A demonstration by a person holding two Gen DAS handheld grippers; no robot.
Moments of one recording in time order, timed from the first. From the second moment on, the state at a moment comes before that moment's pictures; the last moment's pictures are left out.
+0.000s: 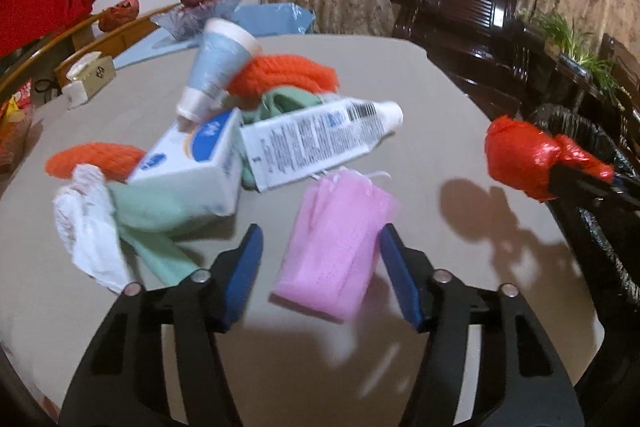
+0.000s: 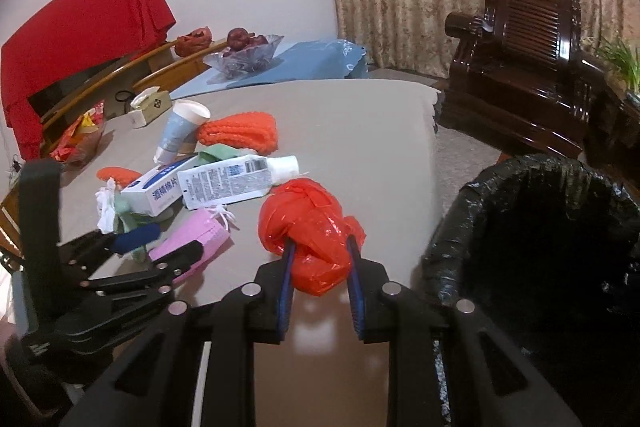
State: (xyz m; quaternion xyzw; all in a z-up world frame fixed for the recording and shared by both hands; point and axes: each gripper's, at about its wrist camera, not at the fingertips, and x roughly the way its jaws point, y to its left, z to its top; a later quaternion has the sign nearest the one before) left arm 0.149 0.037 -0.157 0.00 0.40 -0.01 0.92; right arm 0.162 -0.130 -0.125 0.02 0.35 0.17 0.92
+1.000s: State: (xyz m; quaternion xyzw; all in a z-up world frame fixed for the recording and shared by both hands) left arm 0.125 -0.014 -0.076 -0.01 0.34 -0.06 0.94; right arm 0.127 -0.186 -0.077 0.06 0.30 0.13 0.94
